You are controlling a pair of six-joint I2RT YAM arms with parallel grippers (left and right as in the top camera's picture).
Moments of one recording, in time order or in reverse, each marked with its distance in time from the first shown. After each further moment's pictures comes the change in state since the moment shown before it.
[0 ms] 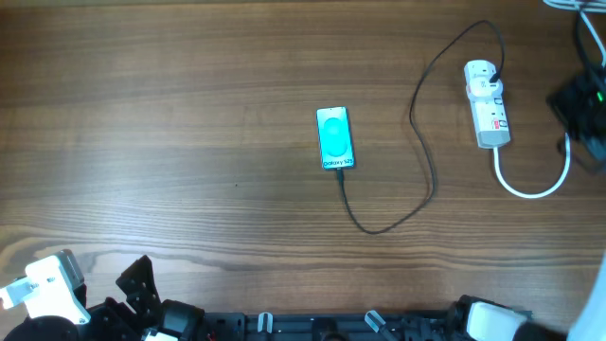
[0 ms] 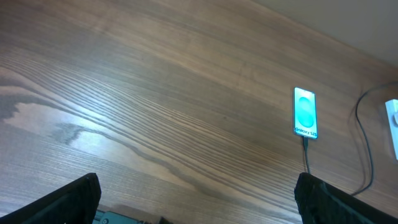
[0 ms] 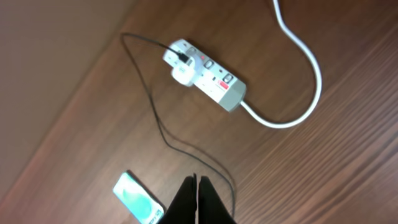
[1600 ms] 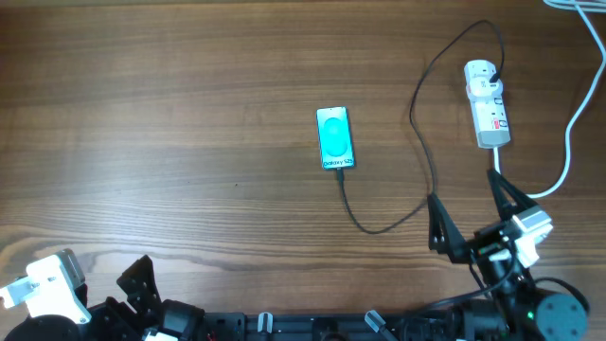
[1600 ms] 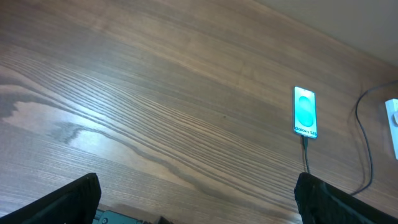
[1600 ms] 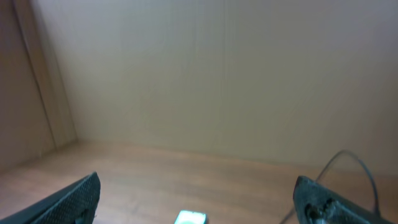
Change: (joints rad) left arm 0.000 0.000 -0.004 0.000 0.003 -0.003; right arm 0.198 -1.389 -1.479 1.241 -0.476 -0.474
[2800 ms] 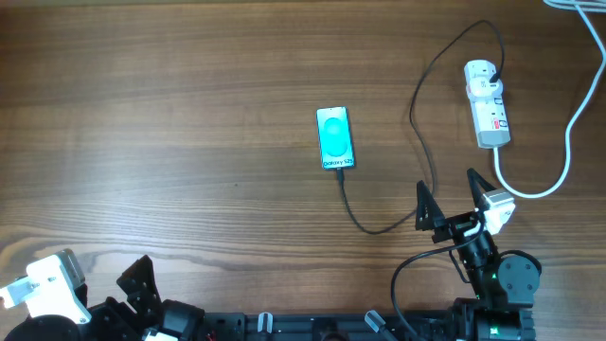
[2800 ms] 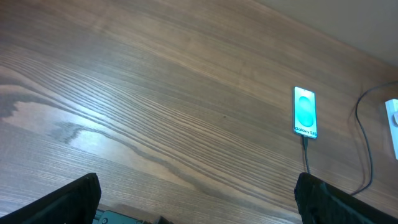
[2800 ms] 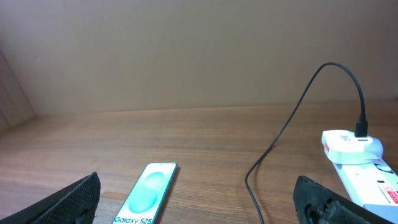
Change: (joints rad) left arm 0.000 0.000 0.000 0.000 0.000 0.000; right arm 0.005 -0.001 -0.353 0.185 0.108 0.012
